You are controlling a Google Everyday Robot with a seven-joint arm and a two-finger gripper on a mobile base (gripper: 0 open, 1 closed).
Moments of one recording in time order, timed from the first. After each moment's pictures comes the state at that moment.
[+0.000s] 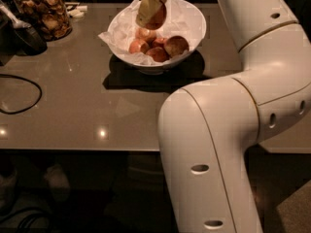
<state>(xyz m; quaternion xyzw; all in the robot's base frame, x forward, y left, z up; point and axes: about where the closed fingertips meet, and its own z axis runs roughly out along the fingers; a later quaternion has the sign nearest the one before) 0.734 0.005 0.983 -0.52 0.81 0.10 0.25</state>
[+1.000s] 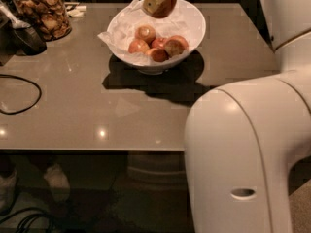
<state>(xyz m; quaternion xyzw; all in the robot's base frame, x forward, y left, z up) 0.685 -0.013 1.038 -0.54 0.78 0.14 0.28</state>
